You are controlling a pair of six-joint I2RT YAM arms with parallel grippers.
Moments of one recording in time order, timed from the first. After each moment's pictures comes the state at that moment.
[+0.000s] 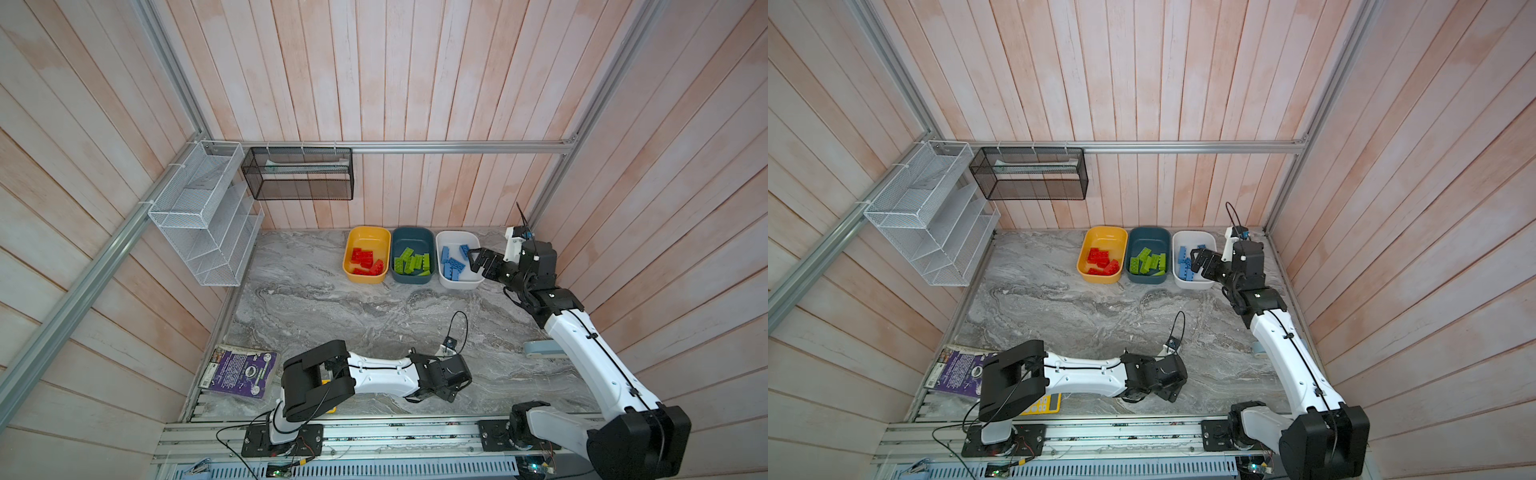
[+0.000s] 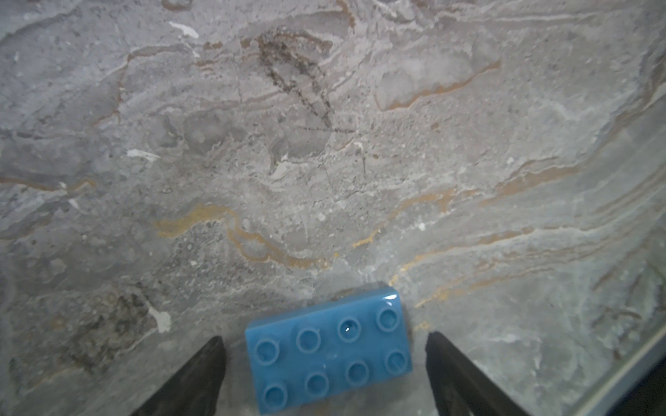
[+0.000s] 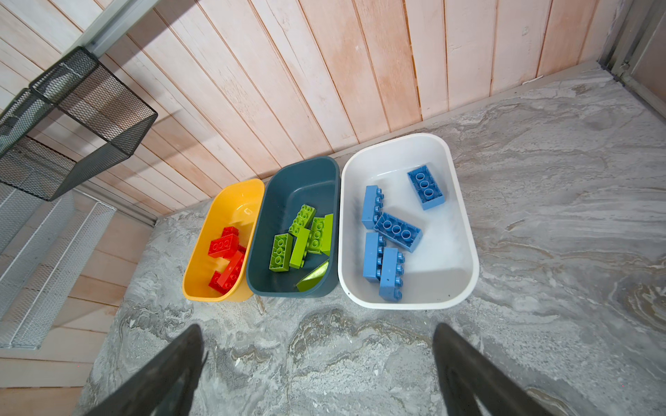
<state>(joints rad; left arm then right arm) -1.33 1.96 1.24 -0.37 -0.25 -0.68 0.17 1.17 1.03 -0.29 -0.16 0.47</state>
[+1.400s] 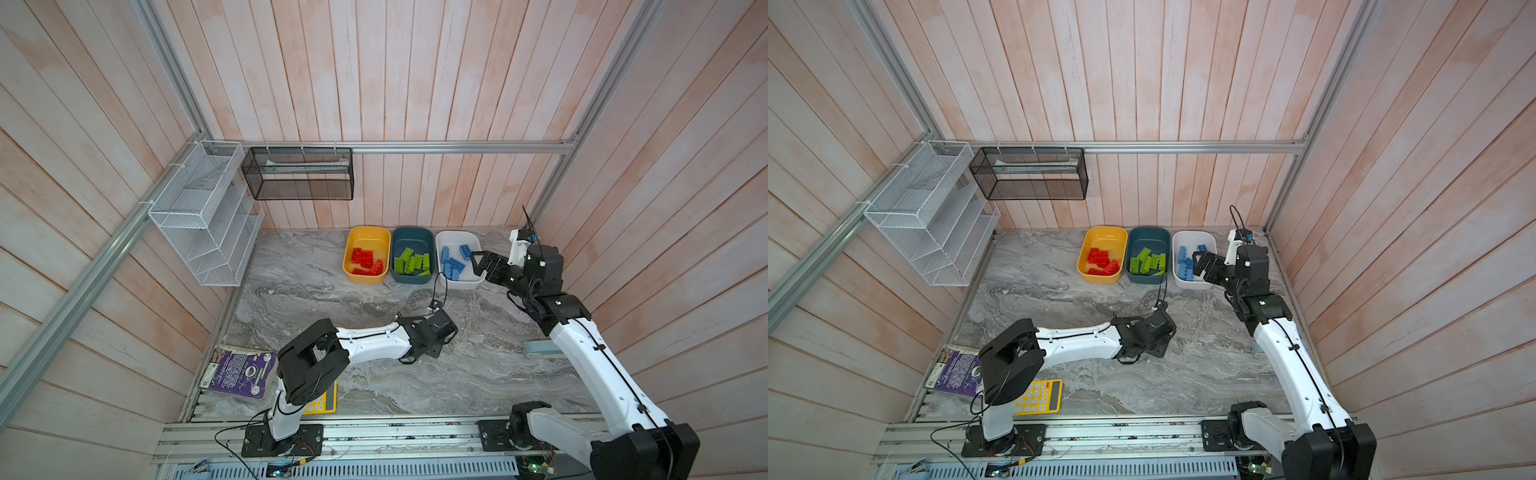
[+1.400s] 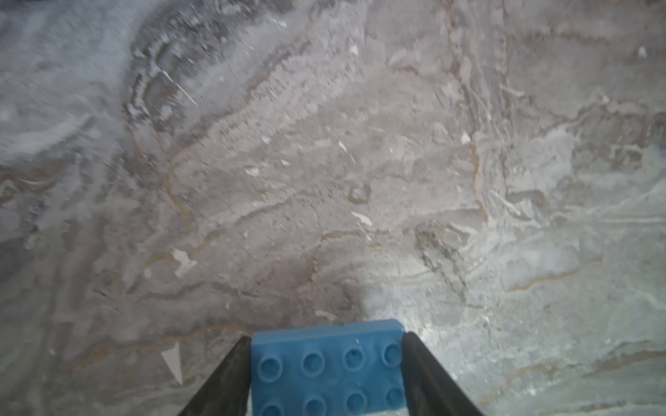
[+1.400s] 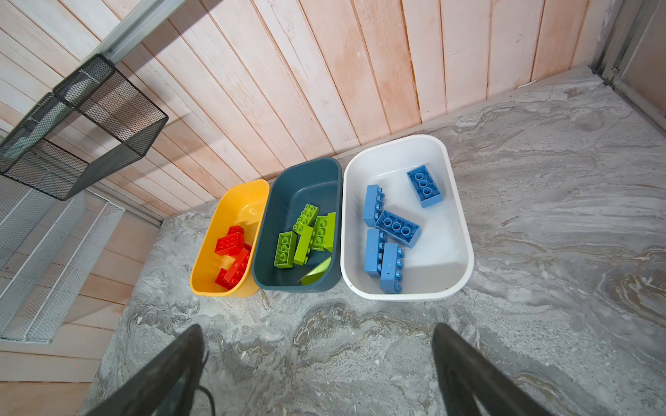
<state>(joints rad) -1.07 1.95 1.34 -0.42 -0.25 -0.54 0.17 1.10 1.01 -0.32 -0.16 0.48</state>
